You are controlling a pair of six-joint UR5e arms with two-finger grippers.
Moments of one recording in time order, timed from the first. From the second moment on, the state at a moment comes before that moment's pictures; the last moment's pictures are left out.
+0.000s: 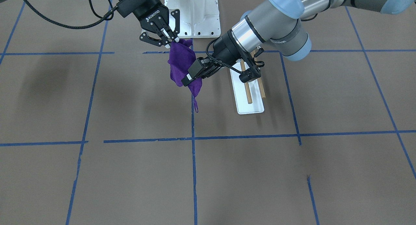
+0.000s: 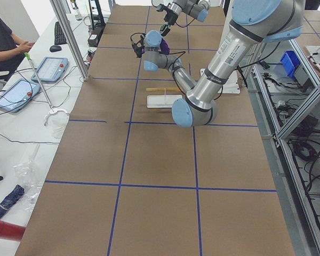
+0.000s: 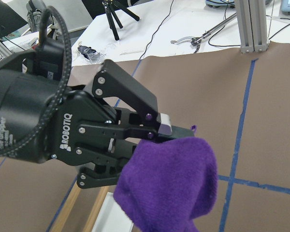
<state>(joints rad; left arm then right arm) -0.70 -2.26 -1.58 -2.54 -2.01 -2.14 0.47 -1.11 2.10 -1.10 1.51 1.09</state>
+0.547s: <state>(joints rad) -0.71 -2.26 -1.58 -2.54 -2.01 -2.14 0.47 -1.11 2.10 -1.10 1.53 1.09</state>
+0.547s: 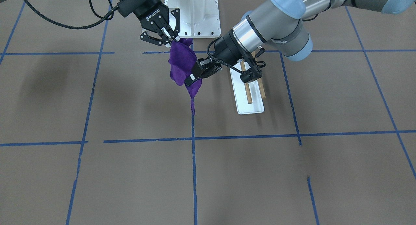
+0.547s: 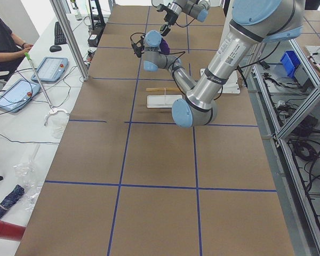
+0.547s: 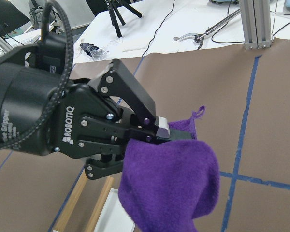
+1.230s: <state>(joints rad) -0.71 -2.26 -1.59 -2.54 -2.01 -2.14 0.45 -1.33 2.30 -1.20 1.60 1.10</state>
